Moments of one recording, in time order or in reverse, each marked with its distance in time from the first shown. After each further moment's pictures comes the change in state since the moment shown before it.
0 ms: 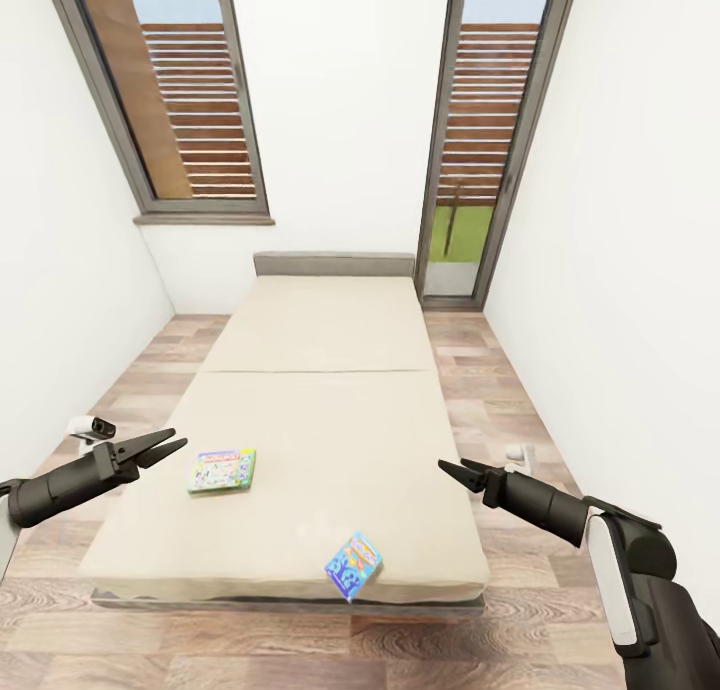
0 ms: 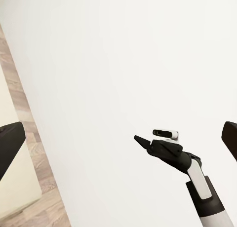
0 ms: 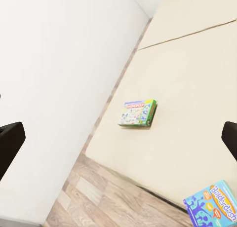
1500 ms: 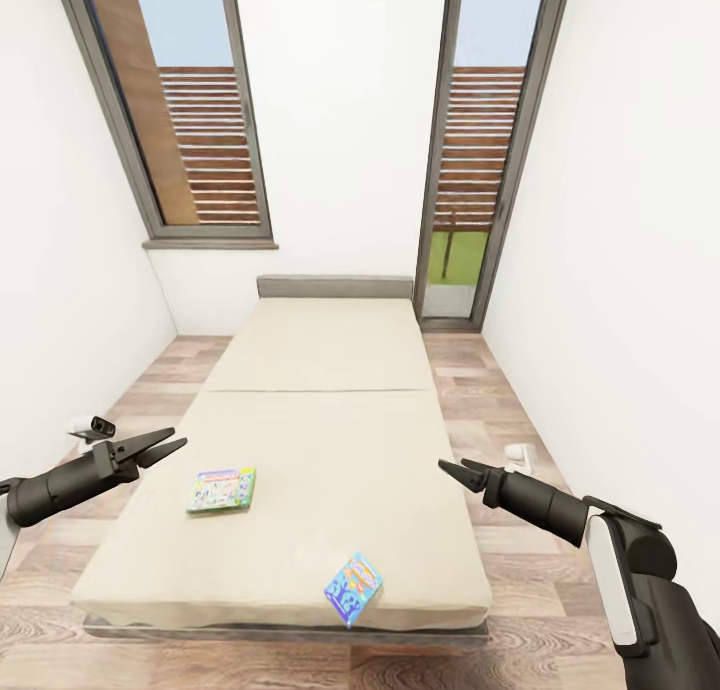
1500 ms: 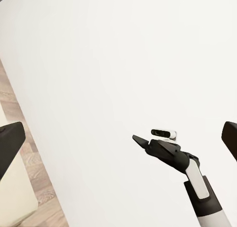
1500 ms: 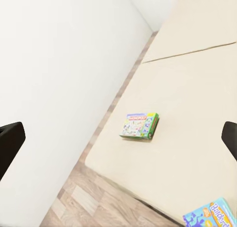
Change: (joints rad) left arm -0.001 0.002 0.000 -0.005 0.000 0.015 -0.001; right arm 0.000 0.000 0.000 0.000 0.001 0.000 -0.005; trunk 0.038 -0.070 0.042
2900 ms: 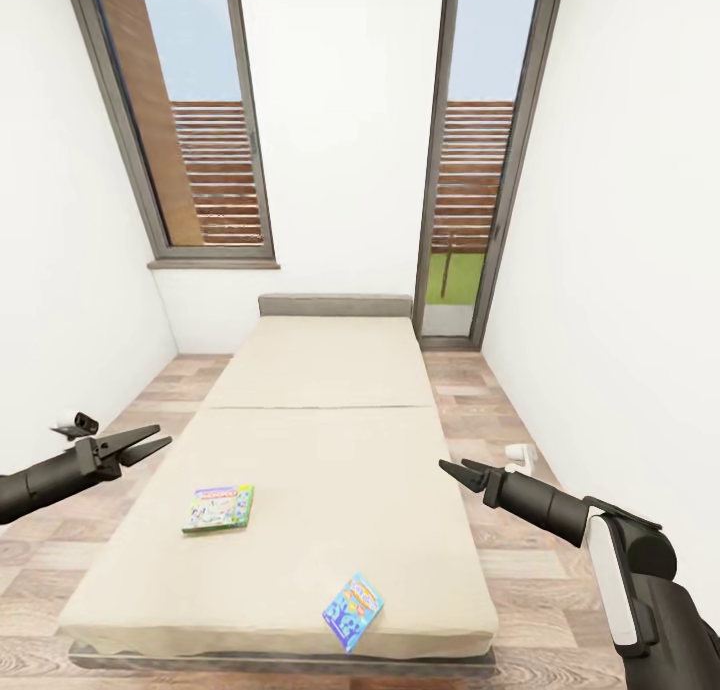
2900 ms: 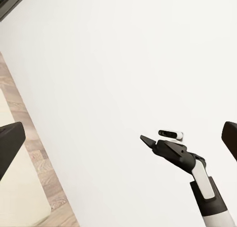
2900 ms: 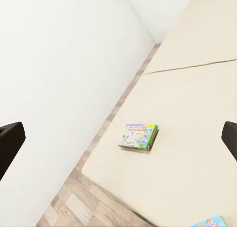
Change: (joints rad) left arm -0.008 0.061 0.003 0.020 0.009 0.018 0.004; right arm 0.000 0.000 -0.002 0.002 0.000 0.000 -0.001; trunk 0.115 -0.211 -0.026
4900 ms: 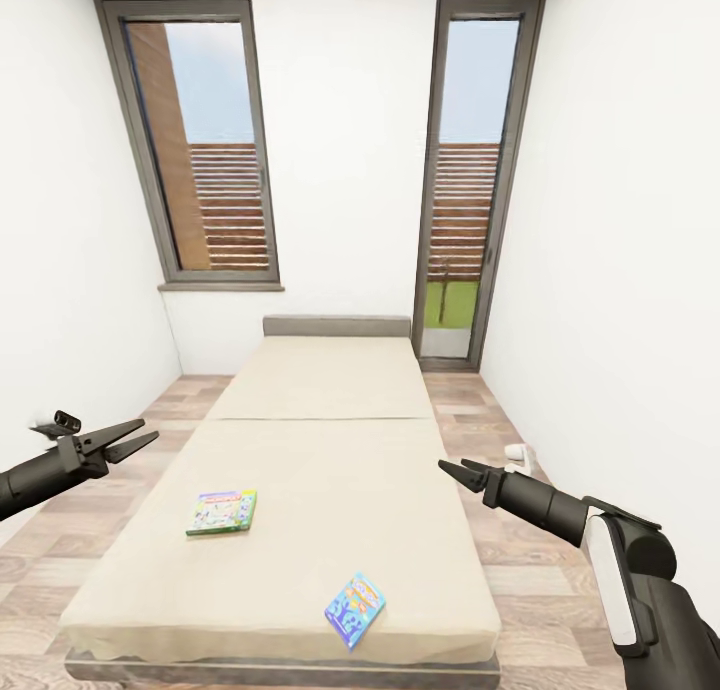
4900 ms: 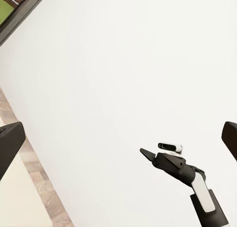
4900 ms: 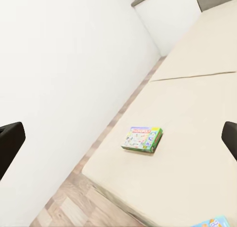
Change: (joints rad) left arm 0.000 -0.002 0.064 0.005 0.005 -0.001 -0.004; right arm 0.000 0.001 0.001 0.000 0.000 0.000 0.000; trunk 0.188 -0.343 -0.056
